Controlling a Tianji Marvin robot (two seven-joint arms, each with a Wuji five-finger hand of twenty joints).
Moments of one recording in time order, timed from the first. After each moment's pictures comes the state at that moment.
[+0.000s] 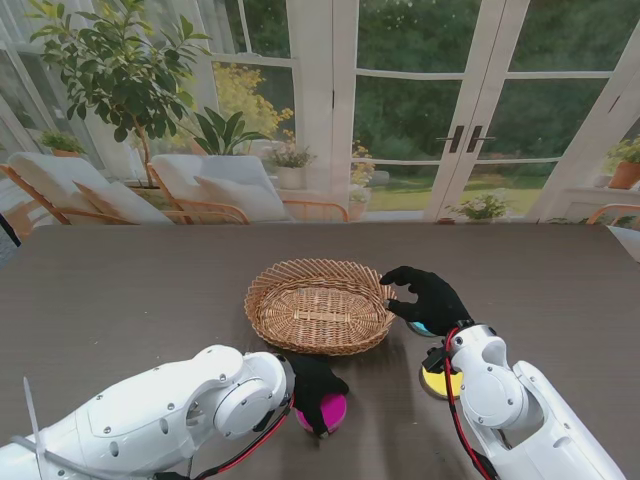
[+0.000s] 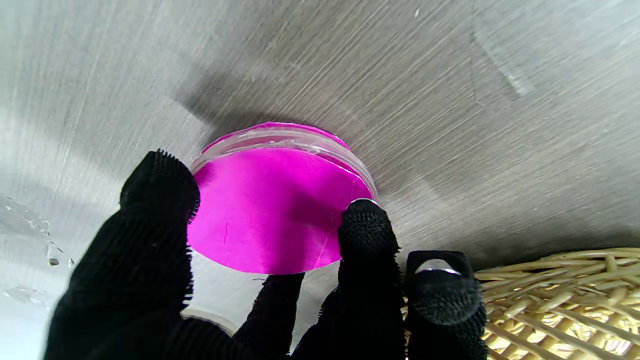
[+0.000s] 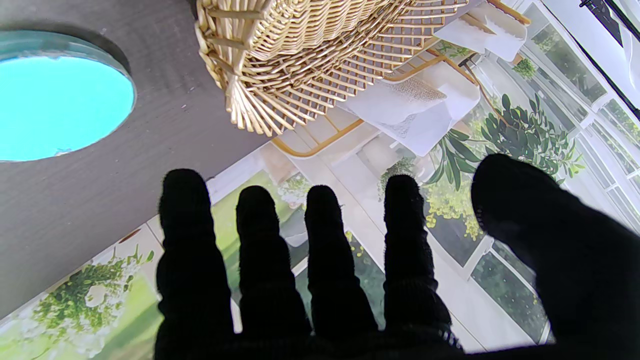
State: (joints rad) left arm 1.04 -0.97 -0.41 -1.67 0.74 0.18 -0.57; right arm -1.56 -1.13 1.26 -1.62 -0.48 -0.01 -0.08; left_hand 0.73 -0.43 0.26 -0.07 0.41 0.16 0.04 0.36 0.47 0.35 0.10 0.47 0.82 0.06 1.18 0.99 0.61 0.15 1.70 0.94; right_hand 0.26 -0.60 1.16 -0.11 0.50 -0.13 0.72 0.28 0.59 0.13 0.52 0.30 0.63 0.26 0.21 0.24 0.54 0.36 0.54 0.52
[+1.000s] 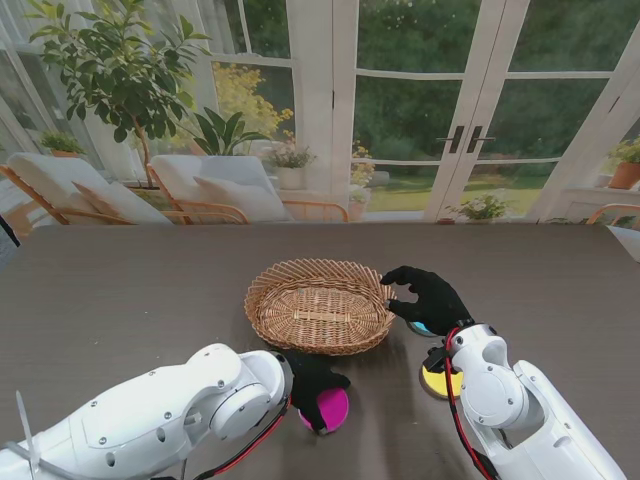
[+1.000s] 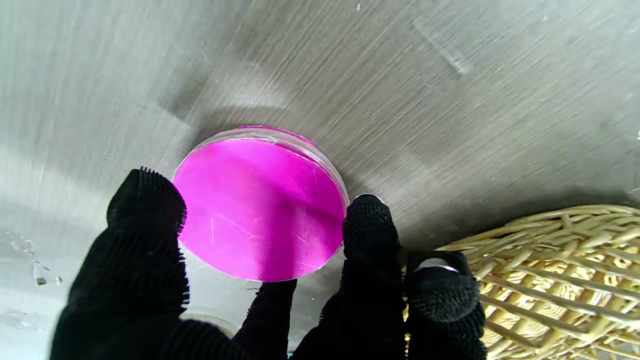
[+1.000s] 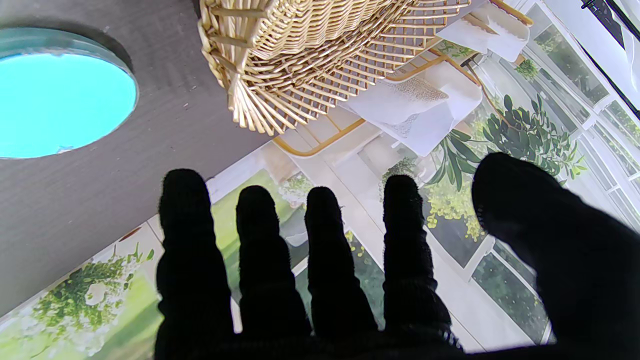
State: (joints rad) left arm 1.07 -0.97 -0.45 -1.71 0.87 0.15 -0.60; right arm -1.56 -1.13 1.26 -1.62 -0.48 -0.01 -0.08; left_hand 0.71 -0.33 0.14 -0.07 0.32 0.11 0.02 0.23 0.43 0.36 0.09 0.42 0.78 0.10 1.10 0.98 0.58 0.15 1.67 0.97; right_hand 0.26 -0.61 1.16 -0.11 0.50 -0.12 0.72 0.28 0.57 0.13 0.52 0.30 0.63 0.26 0.21 0.25 0.54 0.36 0.54 0.52
